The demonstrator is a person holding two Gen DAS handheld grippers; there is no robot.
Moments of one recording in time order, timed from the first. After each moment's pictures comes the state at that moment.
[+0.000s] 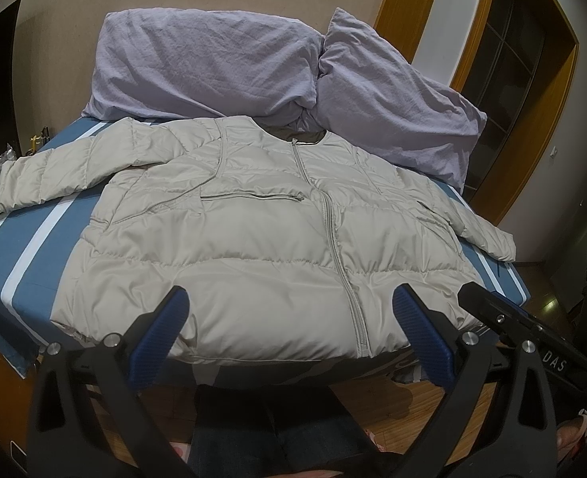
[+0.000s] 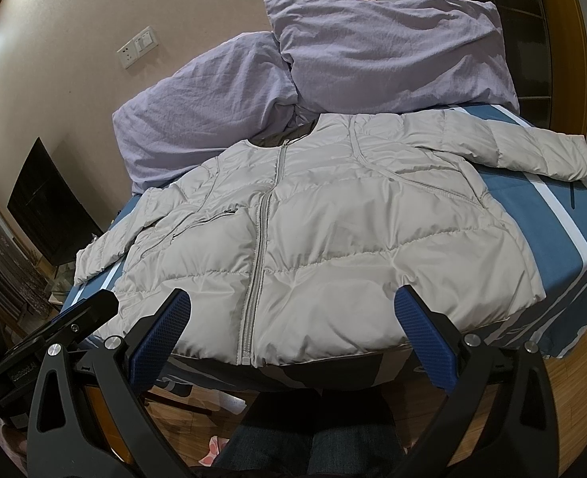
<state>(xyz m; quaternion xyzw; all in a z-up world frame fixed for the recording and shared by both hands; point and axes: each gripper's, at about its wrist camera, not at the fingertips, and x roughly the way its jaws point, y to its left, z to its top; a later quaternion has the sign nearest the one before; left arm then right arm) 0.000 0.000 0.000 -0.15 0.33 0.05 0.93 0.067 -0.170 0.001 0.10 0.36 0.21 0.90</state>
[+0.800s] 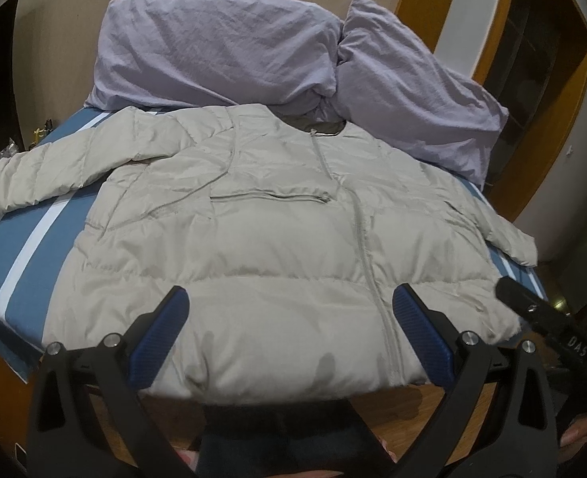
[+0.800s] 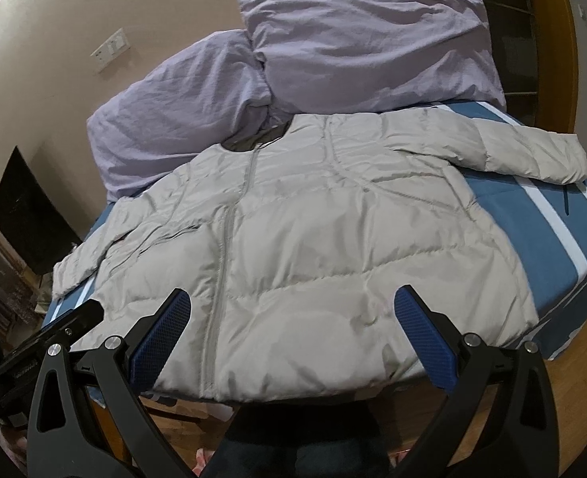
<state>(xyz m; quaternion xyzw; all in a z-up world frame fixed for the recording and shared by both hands) 0.038 0.019 -0.017 -0.15 0.35 0.08 0.92 0.106 -0.183 -0.010 0.10 0.37 0.17 0.91</state>
